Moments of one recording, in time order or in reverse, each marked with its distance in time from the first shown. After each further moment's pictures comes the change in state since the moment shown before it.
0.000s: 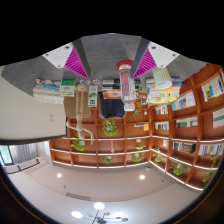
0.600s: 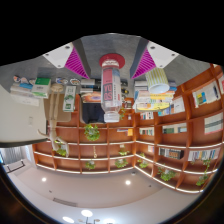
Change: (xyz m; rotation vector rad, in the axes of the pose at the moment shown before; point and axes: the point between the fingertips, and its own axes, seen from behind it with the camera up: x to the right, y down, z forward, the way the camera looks) arm -0.058 0.029 0.085 -0.040 -0.186 -0.035
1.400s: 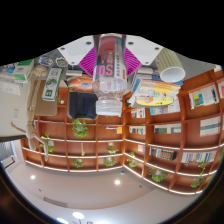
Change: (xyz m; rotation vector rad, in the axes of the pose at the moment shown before) arm -0.012 -0.028 0.107 0.032 -0.122 -0.052
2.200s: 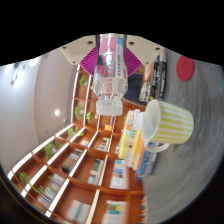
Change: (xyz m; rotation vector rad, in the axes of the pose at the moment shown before) arm -0.060 -0.090 -0.020 0.016 0.325 -1.740
